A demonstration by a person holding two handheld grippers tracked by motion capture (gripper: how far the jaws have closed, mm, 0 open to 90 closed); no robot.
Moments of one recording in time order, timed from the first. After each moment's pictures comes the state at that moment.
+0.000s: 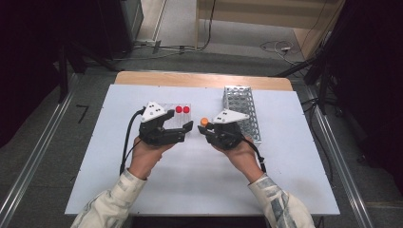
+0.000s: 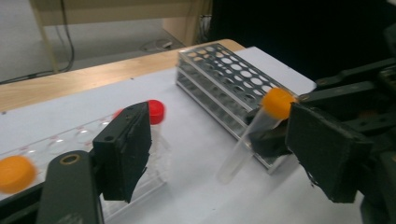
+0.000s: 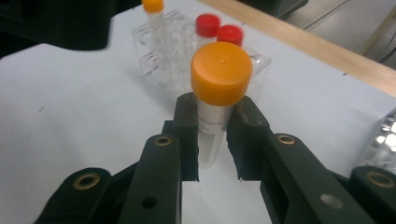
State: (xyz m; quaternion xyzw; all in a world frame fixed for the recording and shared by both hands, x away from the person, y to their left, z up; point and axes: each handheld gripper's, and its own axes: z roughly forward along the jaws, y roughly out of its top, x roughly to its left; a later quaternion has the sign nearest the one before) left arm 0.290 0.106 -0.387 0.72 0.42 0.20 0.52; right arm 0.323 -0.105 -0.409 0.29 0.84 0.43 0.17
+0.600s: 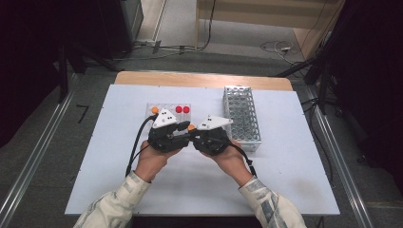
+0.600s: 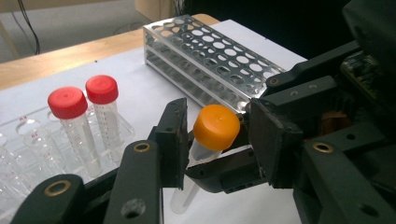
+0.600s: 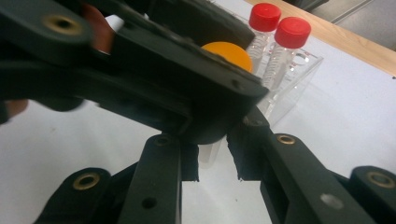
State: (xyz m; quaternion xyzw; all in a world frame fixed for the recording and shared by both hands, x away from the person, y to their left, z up) left arm 0.291 0.095 -0.405 0.75 0.39 0.17 0.51; right arm 0.314 -0.077 -0.418 0.27 0.85 0.43 0.15
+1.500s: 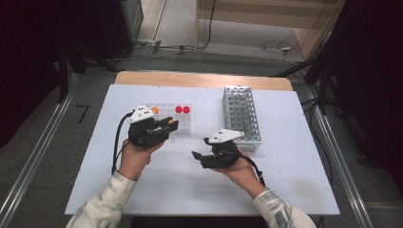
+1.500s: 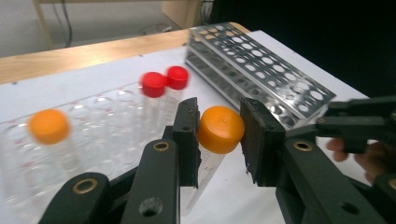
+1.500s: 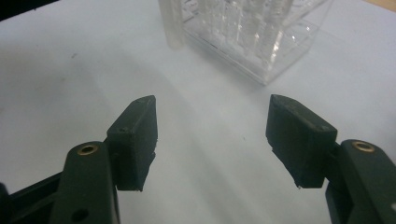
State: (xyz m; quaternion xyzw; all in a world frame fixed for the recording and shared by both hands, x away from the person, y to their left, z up) left arm 0.289 0.152 -0.394 0.71 0.45 0.18 0.51; right arm 0.298 -0.117 -0.449 0.28 0.86 0.42 0.12
